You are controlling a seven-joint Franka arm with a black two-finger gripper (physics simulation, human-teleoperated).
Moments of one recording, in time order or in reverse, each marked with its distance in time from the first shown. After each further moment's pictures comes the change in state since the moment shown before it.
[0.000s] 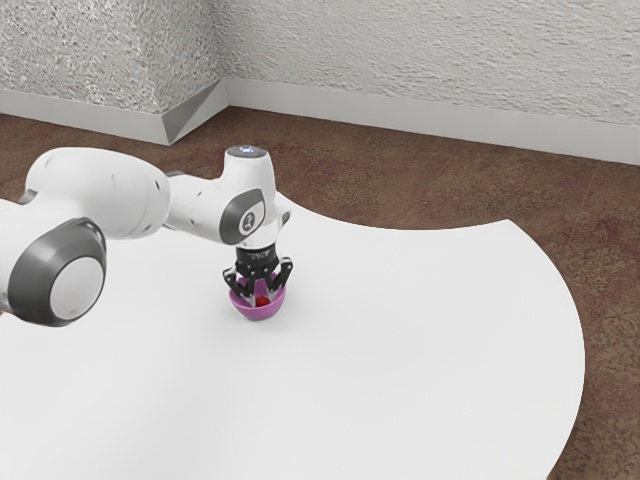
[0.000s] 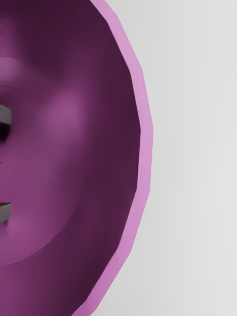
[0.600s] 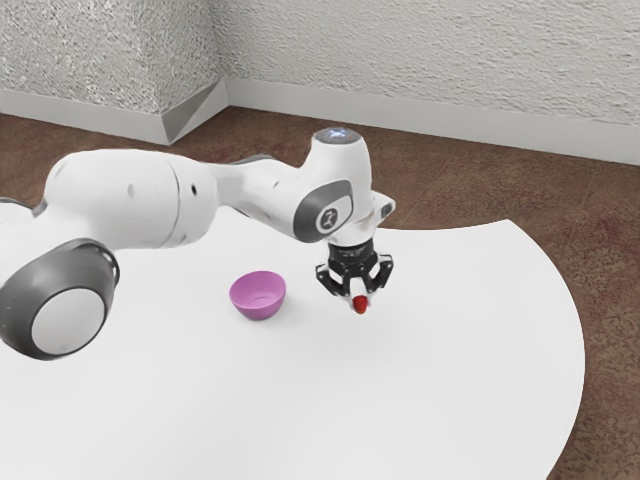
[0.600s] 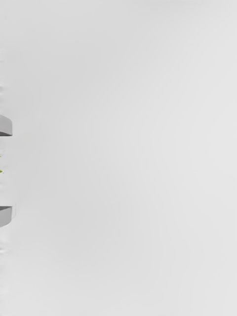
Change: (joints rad) arm -0.205 -0.052 -0.093 0.099 0.003 -0.043 -0.046
